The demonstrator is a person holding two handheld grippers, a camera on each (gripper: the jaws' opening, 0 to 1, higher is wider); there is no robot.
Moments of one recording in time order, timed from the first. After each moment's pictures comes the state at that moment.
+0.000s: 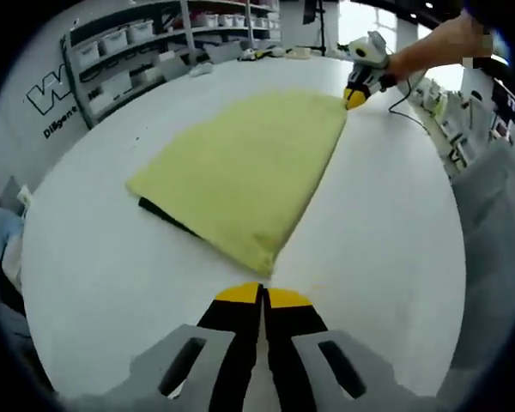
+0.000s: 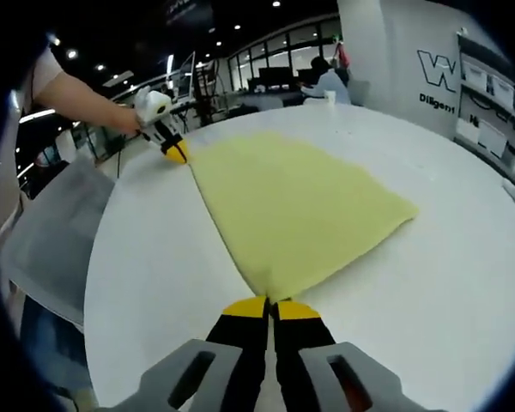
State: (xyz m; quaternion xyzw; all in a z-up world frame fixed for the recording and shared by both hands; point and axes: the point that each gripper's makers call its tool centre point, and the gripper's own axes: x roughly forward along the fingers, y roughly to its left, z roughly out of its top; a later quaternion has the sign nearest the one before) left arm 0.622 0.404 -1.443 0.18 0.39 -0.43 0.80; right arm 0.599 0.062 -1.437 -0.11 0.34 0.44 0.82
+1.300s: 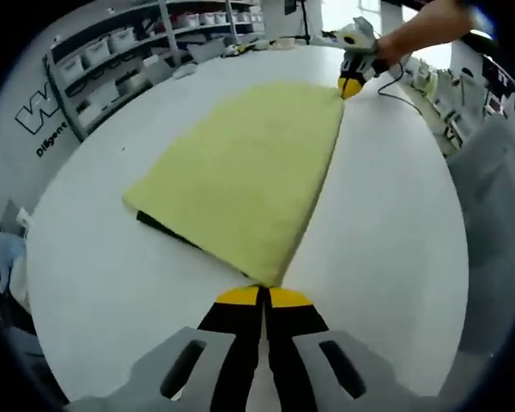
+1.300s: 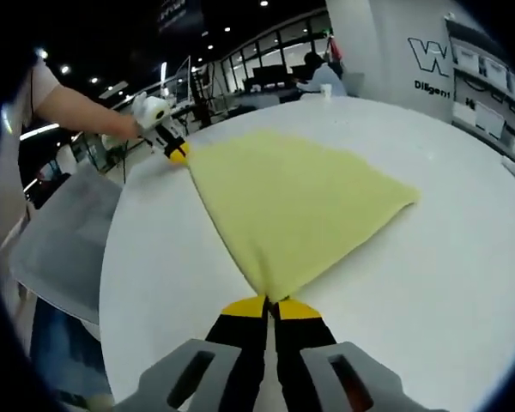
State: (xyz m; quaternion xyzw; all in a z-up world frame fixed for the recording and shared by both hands) left arm 0.609 0.403 -1.442 0.27 0.36 -0.45 0.77; right arm 0.565 0.049 -1.444 -0.07 0.38 0.43 0.81
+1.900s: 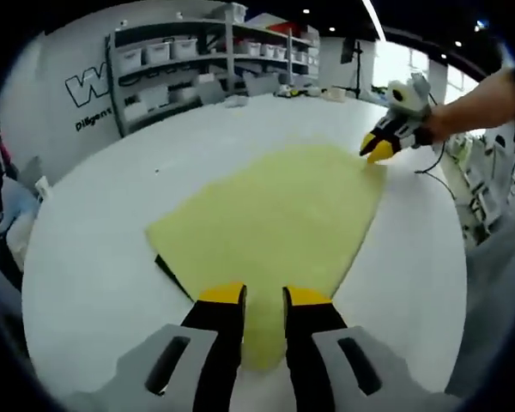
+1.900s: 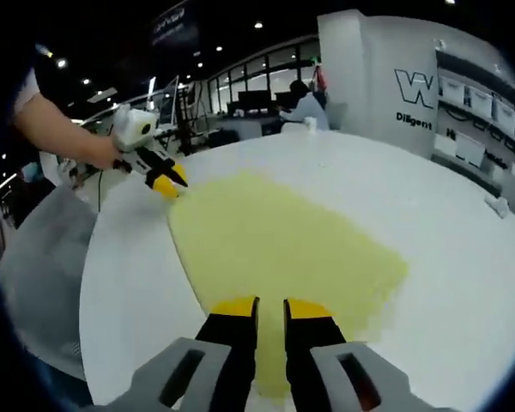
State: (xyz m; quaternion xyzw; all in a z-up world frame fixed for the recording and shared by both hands) left arm 0.641 0.349 -1.413 0.18 0.31 -0.41 0.84; right arm 0.619 0.119 -1.411 -0.10 0.29 0.41 0.86
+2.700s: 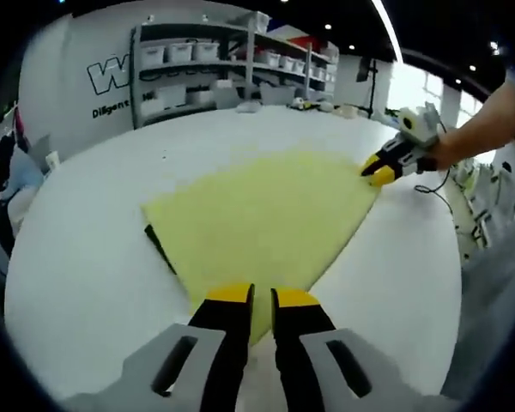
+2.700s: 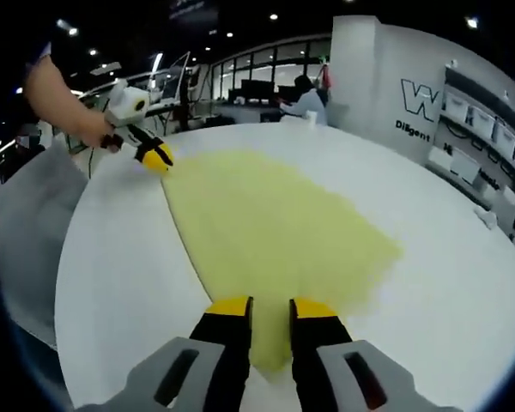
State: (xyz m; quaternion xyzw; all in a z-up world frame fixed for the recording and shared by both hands) left arm 0.618 0.334 -1.411 0.10 0.28 -0.41 0.86; right arm 0.603 0.099 -1.421 -0.16 0.26 0.38 0.87
